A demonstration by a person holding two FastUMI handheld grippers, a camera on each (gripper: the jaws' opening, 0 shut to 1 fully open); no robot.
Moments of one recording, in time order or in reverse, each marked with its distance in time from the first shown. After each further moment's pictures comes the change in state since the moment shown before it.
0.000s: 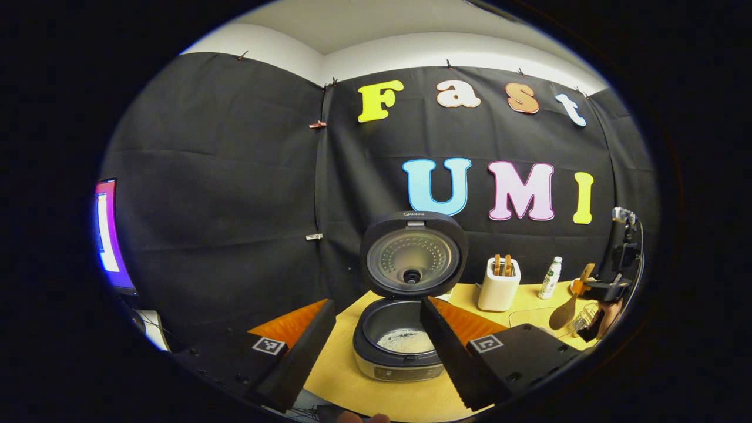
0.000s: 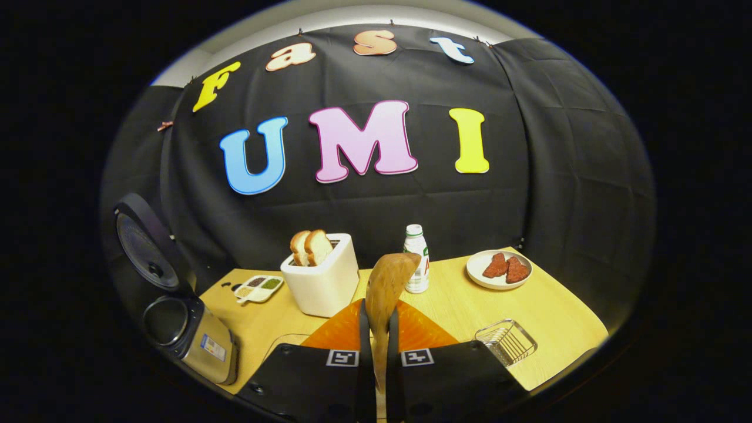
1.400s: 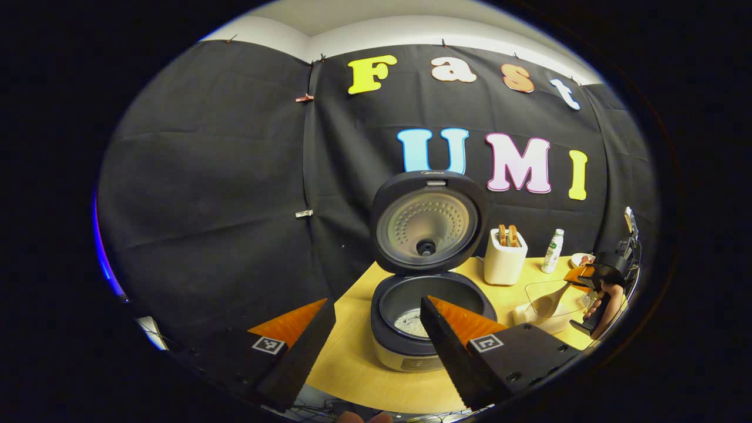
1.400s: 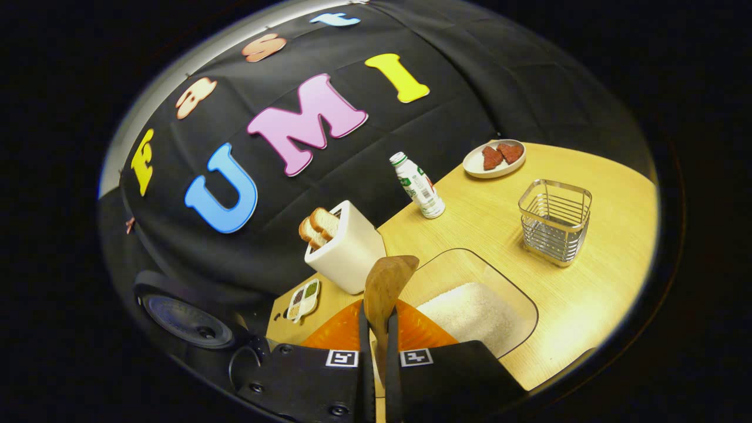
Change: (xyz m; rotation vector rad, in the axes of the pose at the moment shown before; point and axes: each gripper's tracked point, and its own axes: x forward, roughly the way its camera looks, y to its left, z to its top) left arm 0.039 0.034 -0.036 0.047 0.103 -0.091; right arm -0.024 0.051 -0.047 0.636 0.131 -0.031
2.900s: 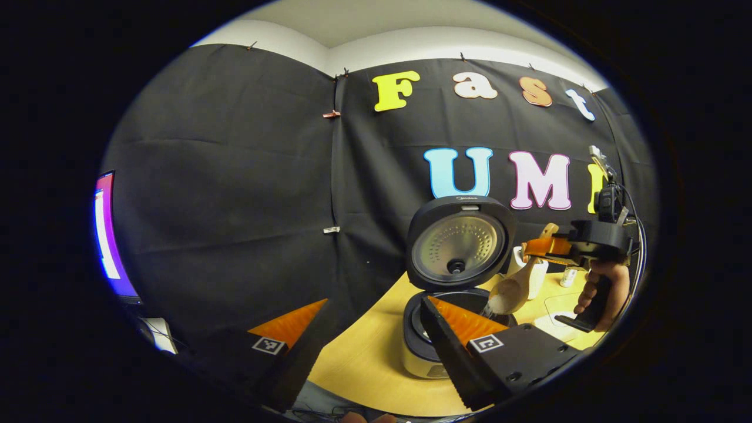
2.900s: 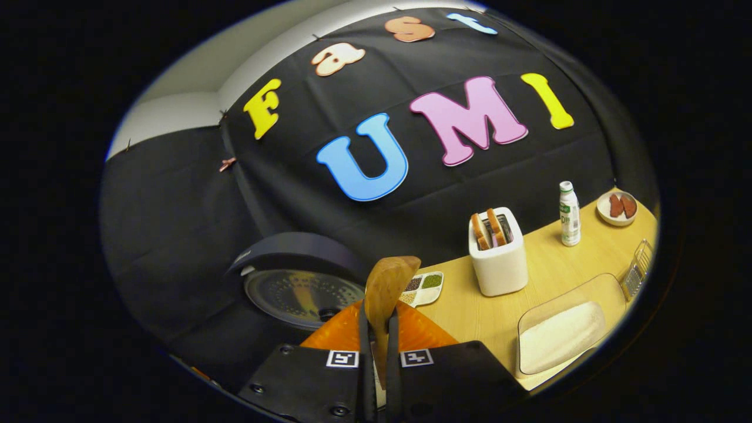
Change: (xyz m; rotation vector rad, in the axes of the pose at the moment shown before) left arm -0.018 0.053 0.013 -0.037 -0.077 0.126; right arm -0.074 0.265 -0.090 -0.457 0.052 0.503
